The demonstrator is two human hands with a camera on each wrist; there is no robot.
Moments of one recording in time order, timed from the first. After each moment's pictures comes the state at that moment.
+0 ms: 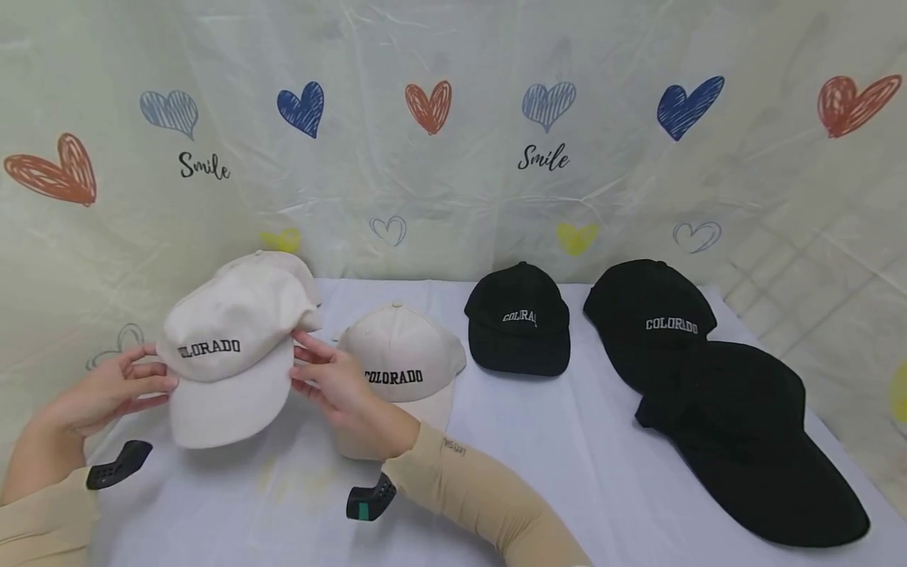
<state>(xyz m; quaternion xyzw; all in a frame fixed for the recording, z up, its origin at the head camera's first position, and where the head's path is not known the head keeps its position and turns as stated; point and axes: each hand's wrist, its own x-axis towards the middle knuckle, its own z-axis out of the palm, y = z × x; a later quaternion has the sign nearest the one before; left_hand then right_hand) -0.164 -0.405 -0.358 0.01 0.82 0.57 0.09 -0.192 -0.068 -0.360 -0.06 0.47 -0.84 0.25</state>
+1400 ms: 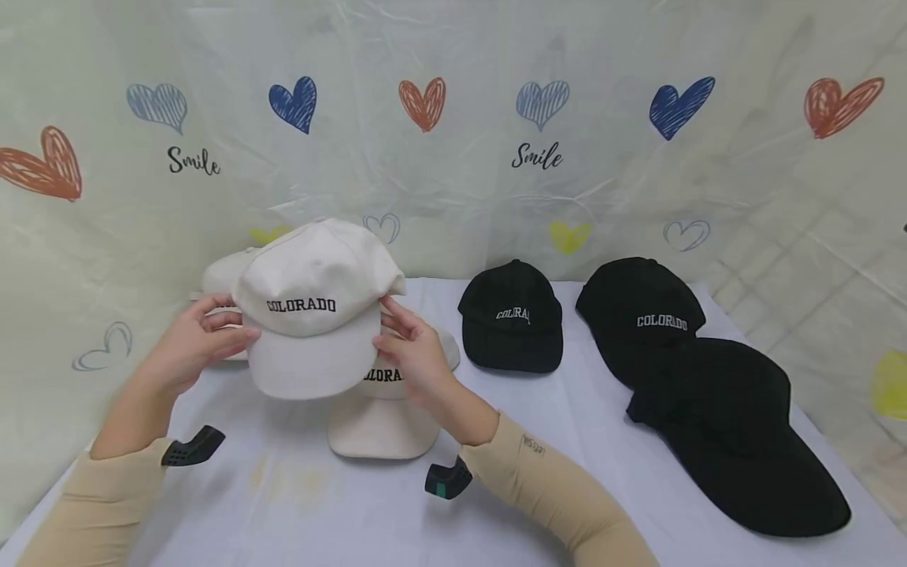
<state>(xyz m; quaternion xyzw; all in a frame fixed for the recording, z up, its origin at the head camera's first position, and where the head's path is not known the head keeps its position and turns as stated) -0.200 -0.284 -0.324 0.04 0.78 0.62 0.00 -0.209 0.033 -0.347 -0.09 0.56 -0.82 0.10</state>
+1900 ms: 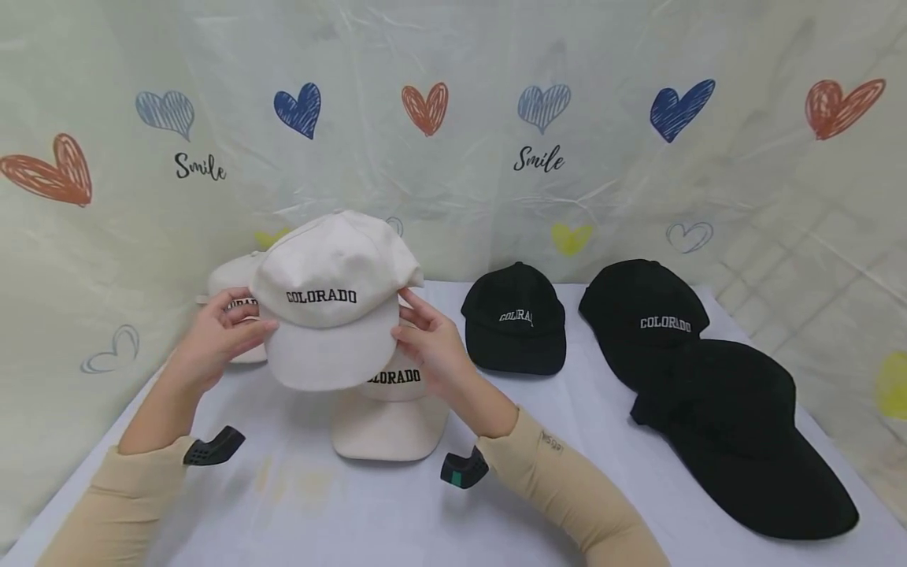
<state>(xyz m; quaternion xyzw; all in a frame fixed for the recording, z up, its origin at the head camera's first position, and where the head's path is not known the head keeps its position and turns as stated) -0.204 -0.261 -0.320 0.05 0.74 0.67 -0.04 -0.217 0.054 -0.336 -0.09 0.54 -0.83 0.12</state>
